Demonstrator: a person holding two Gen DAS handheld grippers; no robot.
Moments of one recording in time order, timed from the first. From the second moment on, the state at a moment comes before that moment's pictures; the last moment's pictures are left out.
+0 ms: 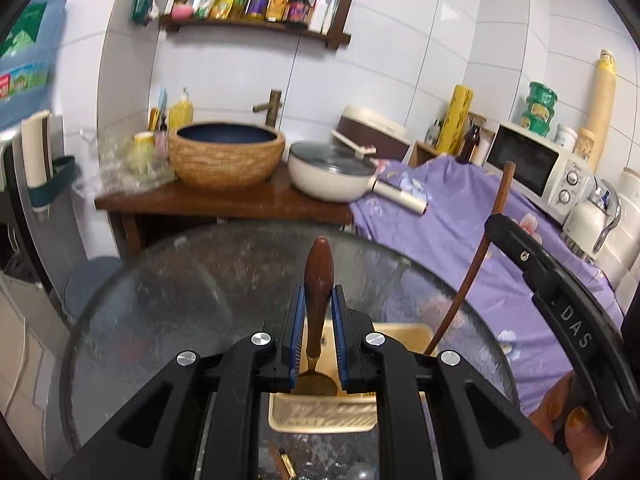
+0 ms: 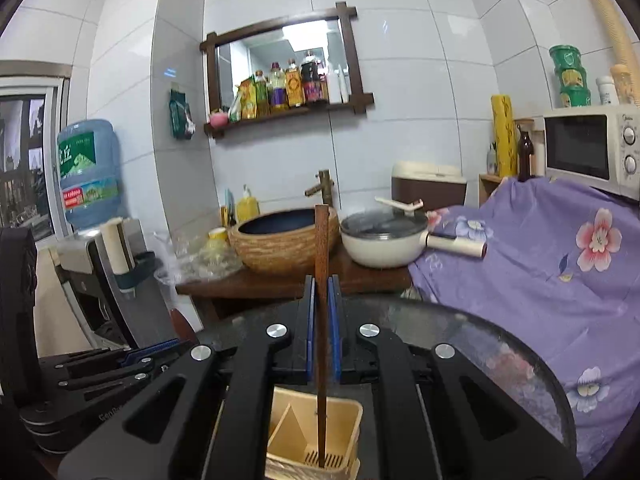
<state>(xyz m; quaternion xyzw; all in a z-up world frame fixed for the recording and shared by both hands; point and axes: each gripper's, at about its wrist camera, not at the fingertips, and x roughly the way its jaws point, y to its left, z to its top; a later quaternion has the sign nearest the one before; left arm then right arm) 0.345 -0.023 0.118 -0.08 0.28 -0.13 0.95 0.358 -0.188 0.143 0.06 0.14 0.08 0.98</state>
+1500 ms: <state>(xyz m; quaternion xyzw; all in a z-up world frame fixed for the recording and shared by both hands) 0.240 0.010 0.029 -0.06 0.30 -0.11 0.95 0.247 -0.255 0.020 0.09 0.28 0.04 0.96</state>
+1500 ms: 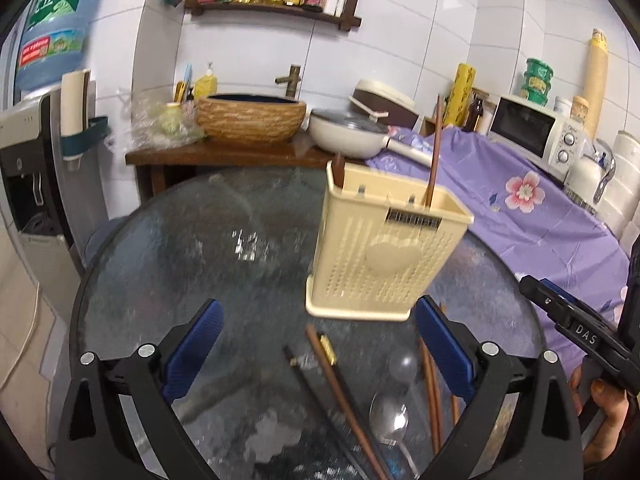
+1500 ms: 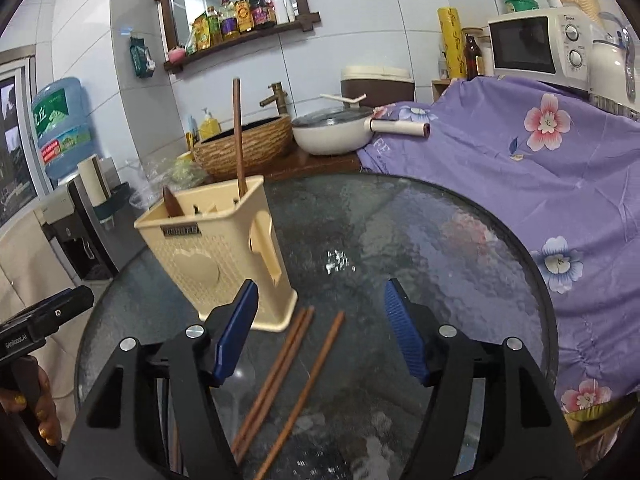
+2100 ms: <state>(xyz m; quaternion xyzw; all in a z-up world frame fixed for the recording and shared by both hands) 0.231 0.012 -0.038 -0.03 0.39 -0.08 0.92 0.248 -0.226 -0.054 0.05 0.42 0.04 0.90</state>
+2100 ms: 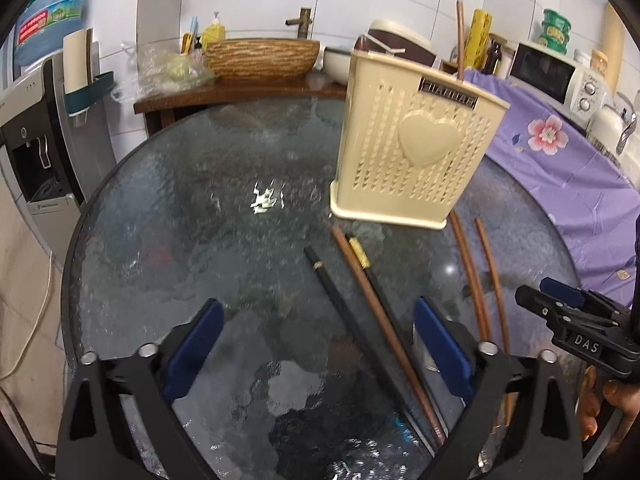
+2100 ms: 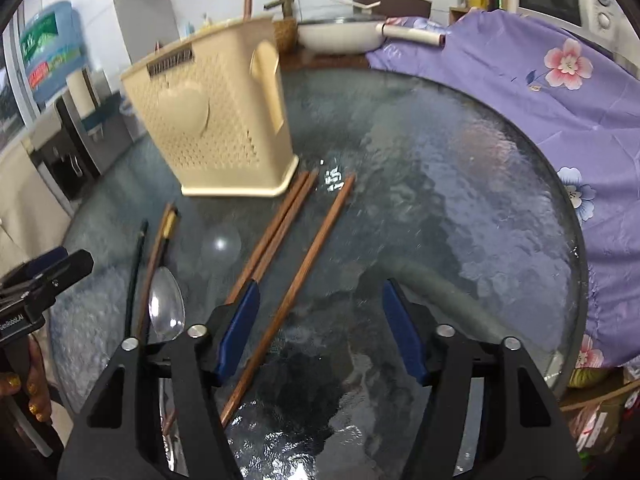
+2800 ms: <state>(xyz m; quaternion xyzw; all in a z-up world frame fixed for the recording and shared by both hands) 0.282 -0.010 -0.060 -0.02 0.46 -0.07 0.89 0.318 -0.227 -0.066 0.07 0.48 -0.01 0.88</state>
